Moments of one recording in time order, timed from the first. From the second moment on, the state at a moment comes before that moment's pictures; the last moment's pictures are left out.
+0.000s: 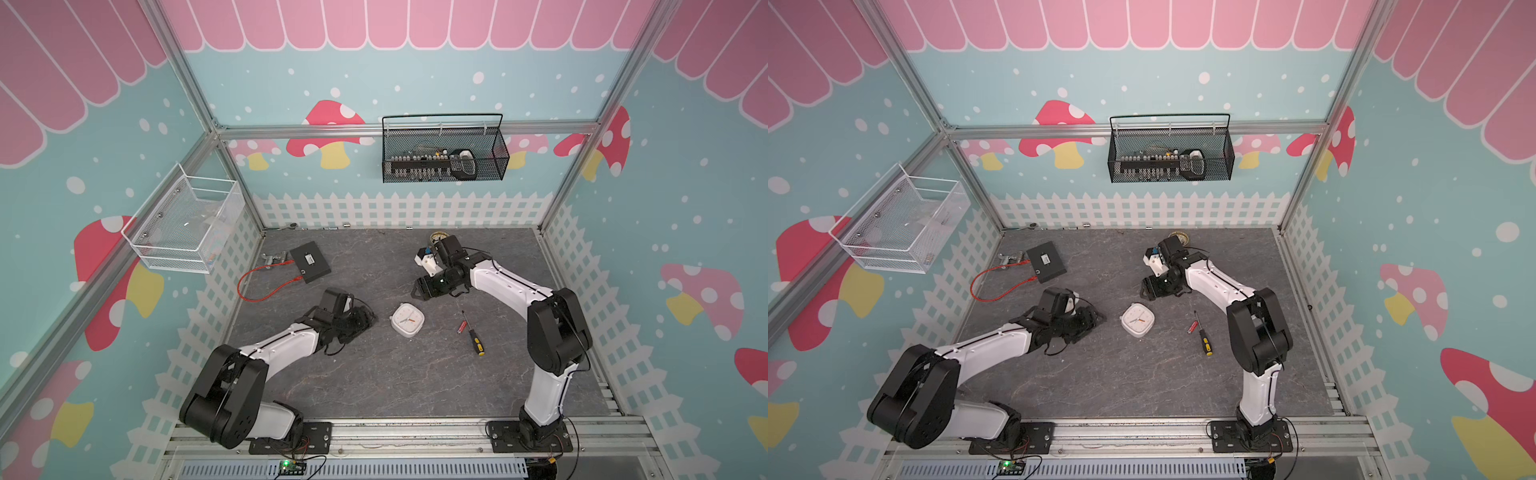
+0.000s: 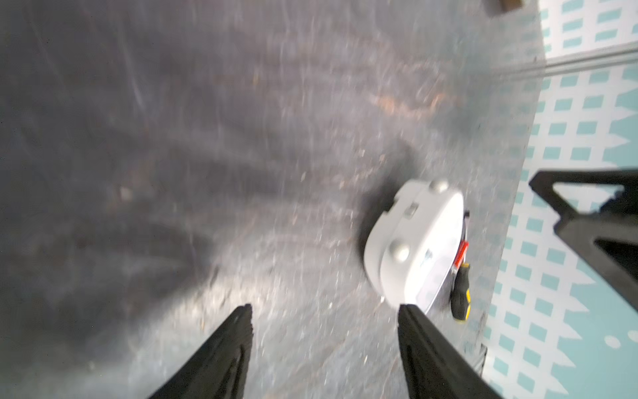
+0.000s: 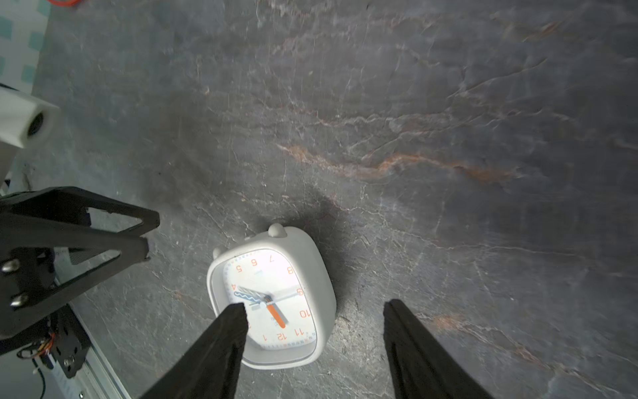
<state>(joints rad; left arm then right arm) -0.41 1.37 0.57 -0.10 0.37 -0.91 0.47 1.90 1.45 -0.68 -0.39 0.04</state>
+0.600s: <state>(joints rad) -0.59 1.61 0.59 0.26 0.45 -1.19 0.47 1.94 1.38 -0.67 -0.52 -0.05</state>
